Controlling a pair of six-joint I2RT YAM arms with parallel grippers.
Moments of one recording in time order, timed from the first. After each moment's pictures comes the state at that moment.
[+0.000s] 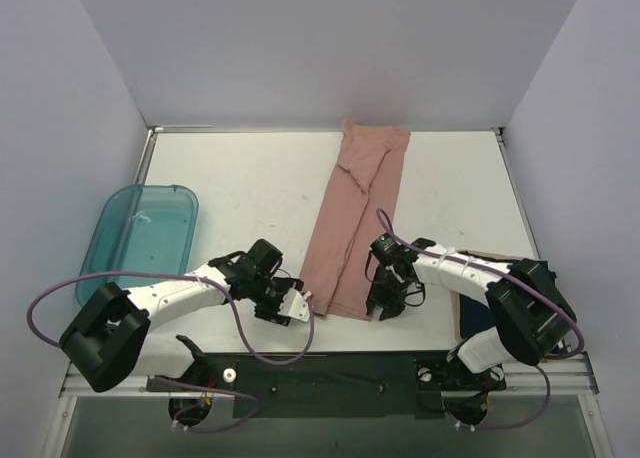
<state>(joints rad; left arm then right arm) -0.74 1.32 0.61 -0.46 0.50 1.11 0.66 1.46 0.69 -0.68 -0.13 0.98</state>
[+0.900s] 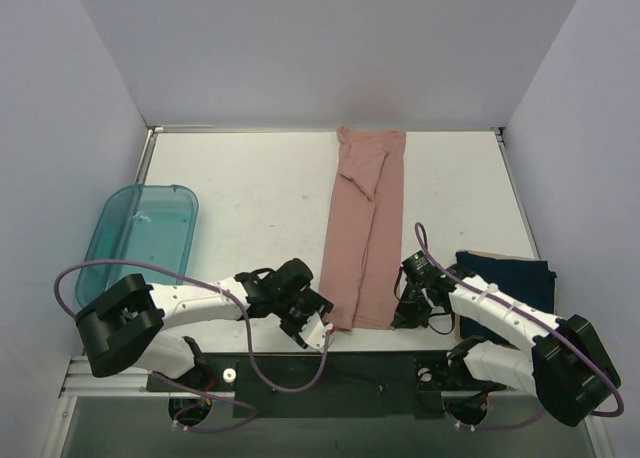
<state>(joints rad) -1.02 1.38 0.61 -0.24 0.46 1.13 0.56 1.10 0.44 -0.68 -0.08 1.03</state>
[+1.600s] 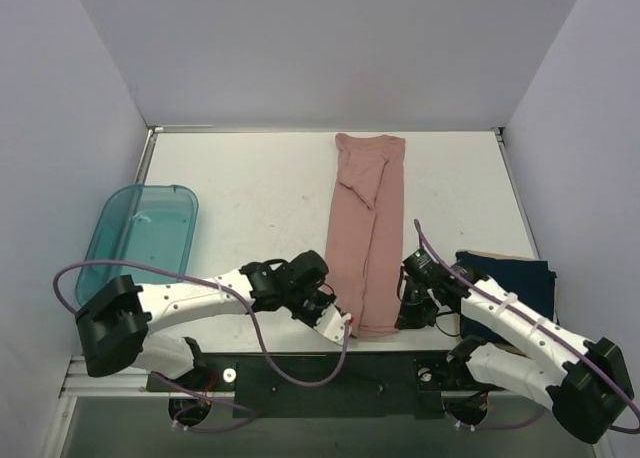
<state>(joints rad) -1.10 1.41 0.78 -0.36 0.40 1.02 0.63 1.01 0.55 -0.89 -0.07 0.94</state>
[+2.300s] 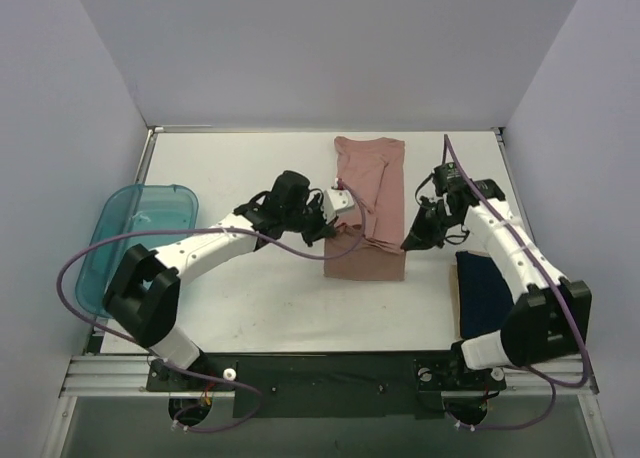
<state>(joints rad) -0.73 1.55 1.10 -0.22 0.43 0.36 0.23 1.34 1.11 -1.02 -0.21 0.66</state>
